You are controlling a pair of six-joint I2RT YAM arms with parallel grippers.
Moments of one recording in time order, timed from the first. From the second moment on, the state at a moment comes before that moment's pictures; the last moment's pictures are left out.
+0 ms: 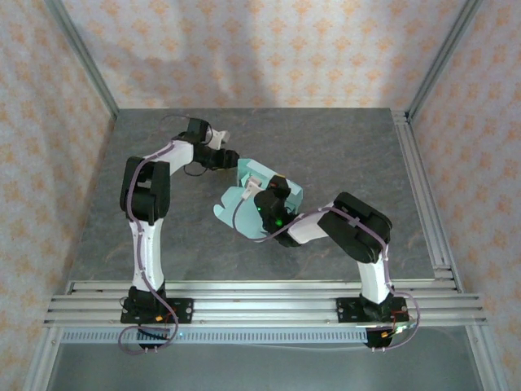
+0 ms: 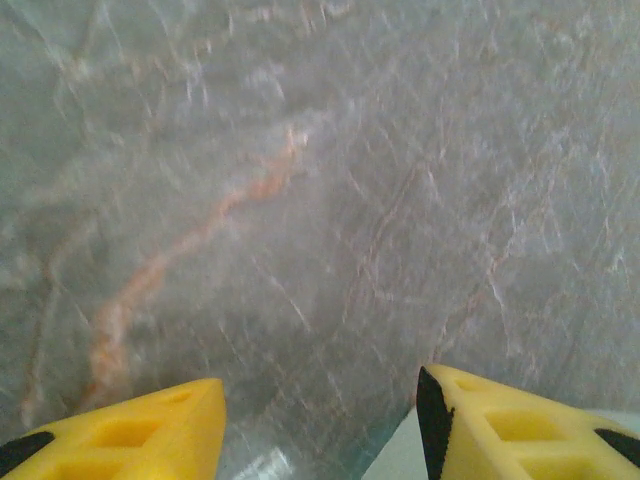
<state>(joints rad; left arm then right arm) -0.11 2.20 1.59 -0.46 0.63 -0.15 0.90 1.96 0.87 0.78 0.97 -1.06</state>
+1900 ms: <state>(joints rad) -0.14 1.87 0.93 0.23 0.68 -0.09 0.90 1.97 0.87 0.74 0.95 -1.04</state>
